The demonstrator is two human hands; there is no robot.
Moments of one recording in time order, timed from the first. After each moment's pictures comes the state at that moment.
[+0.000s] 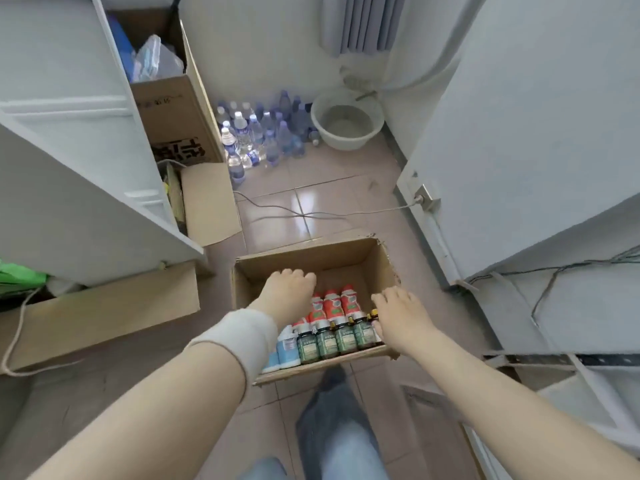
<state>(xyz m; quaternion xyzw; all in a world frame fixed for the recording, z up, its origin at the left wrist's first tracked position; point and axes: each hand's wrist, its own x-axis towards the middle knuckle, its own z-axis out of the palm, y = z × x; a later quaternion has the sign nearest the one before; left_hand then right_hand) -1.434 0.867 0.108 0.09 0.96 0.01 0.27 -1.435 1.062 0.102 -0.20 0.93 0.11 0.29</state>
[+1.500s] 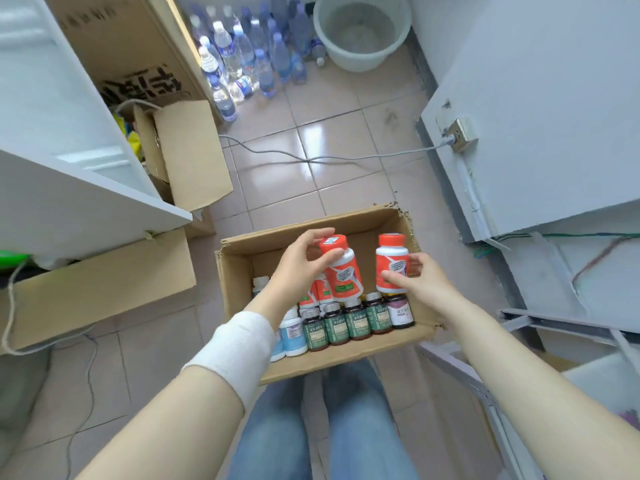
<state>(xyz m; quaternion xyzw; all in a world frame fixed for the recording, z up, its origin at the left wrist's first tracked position) -1.492 0.866 0.024 -0.18 0.74 0.61 0.20 -1.514 1.073 0.037 0.20 0.80 -0.43 0.37</state>
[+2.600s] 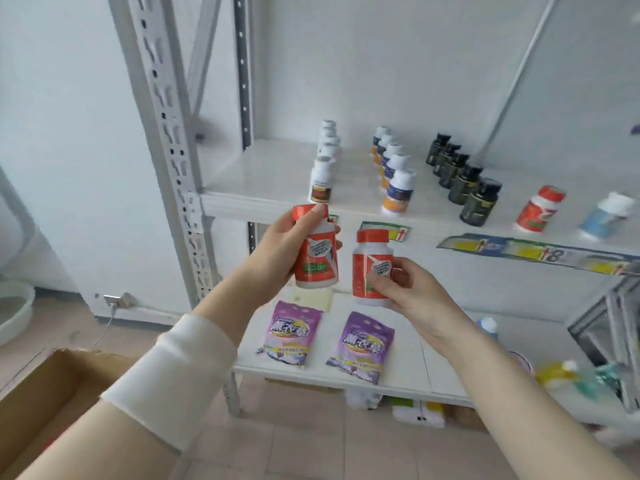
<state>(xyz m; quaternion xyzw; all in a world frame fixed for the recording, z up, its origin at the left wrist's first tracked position) -1.010 1.182 0.460 0.36 0.51 0.67 0.40 -0.847 1.272 0.424 0.35 0.65 -0.61 -0.28</state>
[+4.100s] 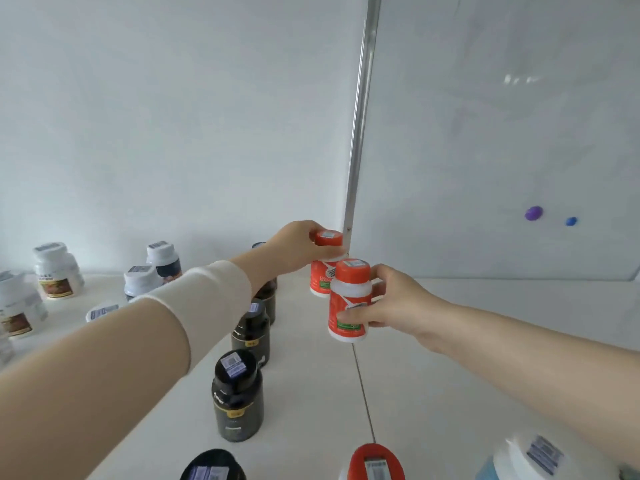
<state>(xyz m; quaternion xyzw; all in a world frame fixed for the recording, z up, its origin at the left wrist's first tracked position) -0.905 1.788 0.544 0.58 0.70 0.35 0.21 -0.729 1.789 0.528 0.43 0.74 -0.47 -0.20</state>
